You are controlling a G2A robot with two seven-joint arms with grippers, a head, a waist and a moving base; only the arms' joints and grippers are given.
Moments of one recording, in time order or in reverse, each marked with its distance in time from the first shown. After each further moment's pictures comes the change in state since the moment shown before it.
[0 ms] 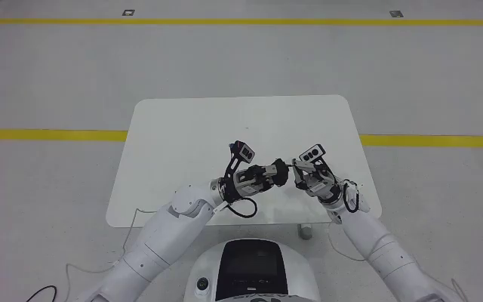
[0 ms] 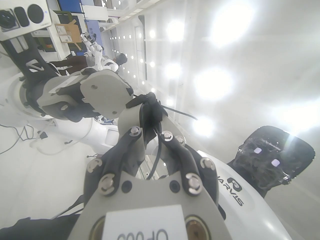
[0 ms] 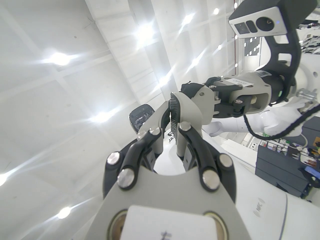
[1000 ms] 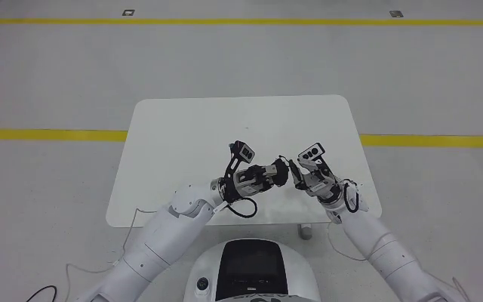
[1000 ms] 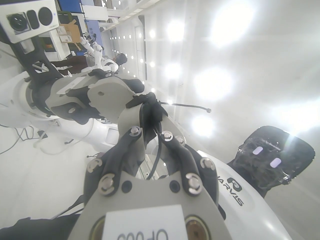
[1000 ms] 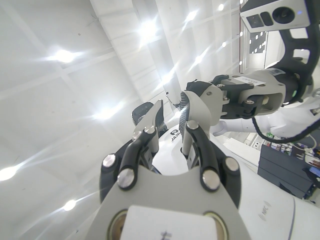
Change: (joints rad) left arm 0.000 0.000 0.000 0.000 0.000 0.000 0.000; right arm 0.014 0.022 -0.047 -0.030 0.055 -0.025 0.000
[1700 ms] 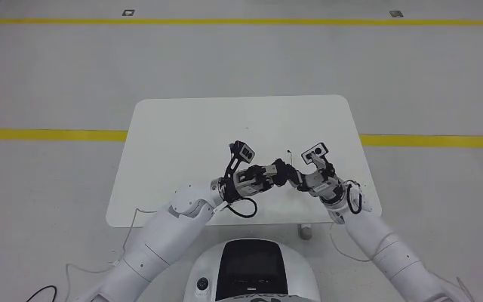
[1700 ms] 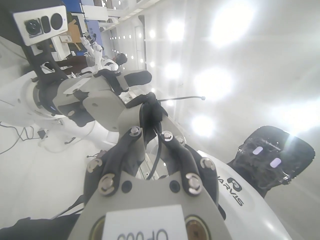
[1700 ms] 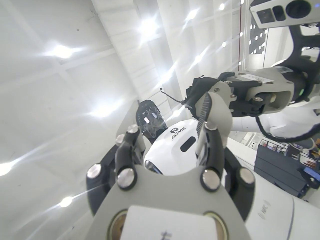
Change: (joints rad) left arm 0.000 0.000 0.000 0.000 0.000 0.000 0.000; right arm 0.004 0.035 -0.026 -0.016 0.050 -0.033 0.000
